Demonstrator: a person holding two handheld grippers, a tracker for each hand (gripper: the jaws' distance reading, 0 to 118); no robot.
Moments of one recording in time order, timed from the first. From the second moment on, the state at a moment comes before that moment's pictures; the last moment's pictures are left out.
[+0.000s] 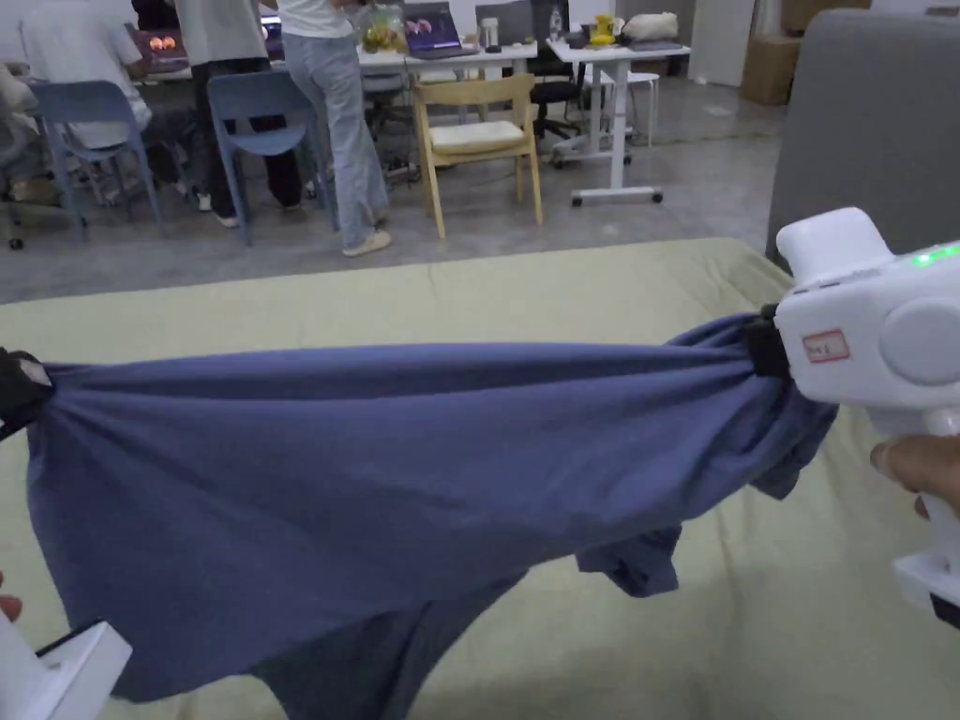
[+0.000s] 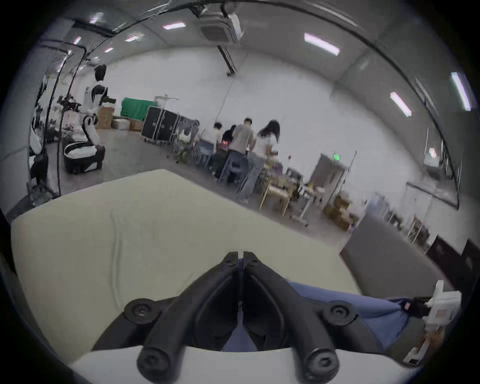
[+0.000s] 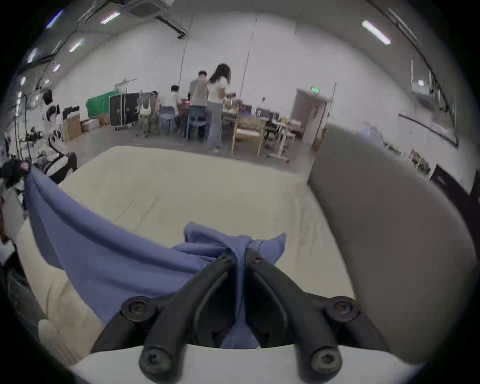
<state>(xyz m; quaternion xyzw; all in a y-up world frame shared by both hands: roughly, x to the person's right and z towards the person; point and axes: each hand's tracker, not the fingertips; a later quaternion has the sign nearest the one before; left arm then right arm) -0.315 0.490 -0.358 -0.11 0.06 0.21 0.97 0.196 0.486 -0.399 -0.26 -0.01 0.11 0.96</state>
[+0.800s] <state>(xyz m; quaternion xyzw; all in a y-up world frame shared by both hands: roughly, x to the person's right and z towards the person) -0.293 0.481 -0.511 -0.23 0.08 0.08 0.97 0.197 0.467 -0.563 -0.36 0.00 0.00 0.93</state>
